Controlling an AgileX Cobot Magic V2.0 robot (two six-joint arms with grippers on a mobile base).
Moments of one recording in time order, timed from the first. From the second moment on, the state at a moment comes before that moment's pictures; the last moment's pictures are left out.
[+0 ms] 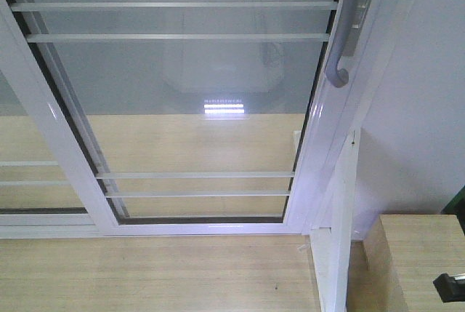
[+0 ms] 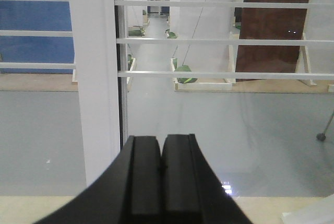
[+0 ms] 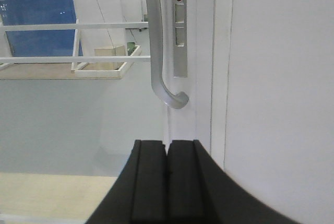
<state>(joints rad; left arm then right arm) -0.01 -0.01 0.03 -0.05 0.07 0.02 0.12 -0.01 0.03 0.02 0.15 0.04</state>
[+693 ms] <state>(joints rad) -0.01 -0.01 0.03 -0.05 0.07 0.02 0.12 -0.01 0.03 0.02 0.18 0.04</state>
